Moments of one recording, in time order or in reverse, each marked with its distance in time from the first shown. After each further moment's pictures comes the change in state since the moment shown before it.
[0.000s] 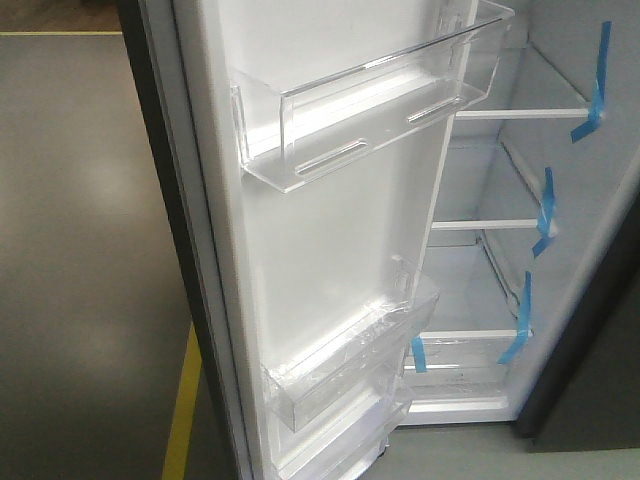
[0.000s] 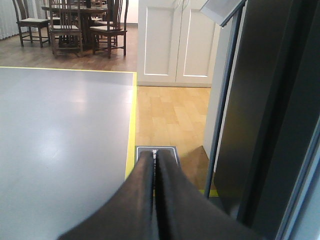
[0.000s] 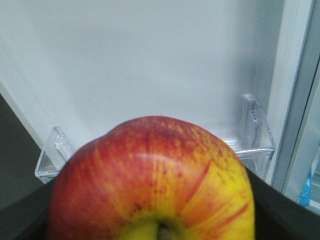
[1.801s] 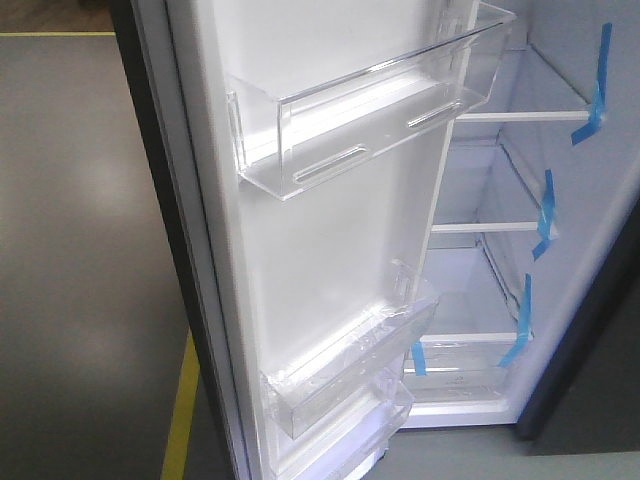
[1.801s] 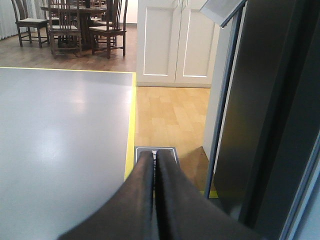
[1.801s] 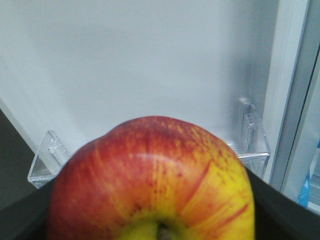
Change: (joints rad) left arm 0.000 0.000 0.000 0.000 0.000 0.000; right arm 0.000 0.000 0.000 0.000 0.000 0.000
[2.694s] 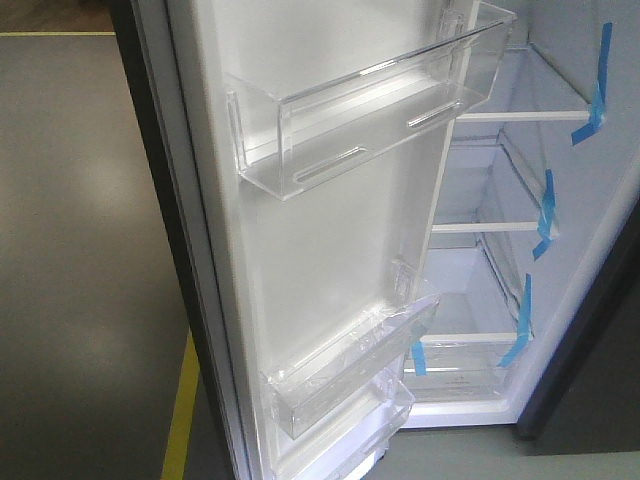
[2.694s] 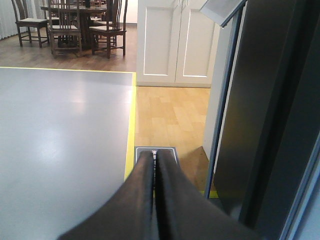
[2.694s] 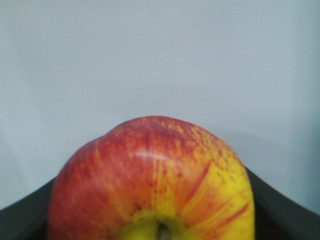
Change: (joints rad) left arm 0.000 0.000 0.000 0.000 0.000 0.000; right arm 0.203 0.238 0.001 0.315 -0.311 -0.333
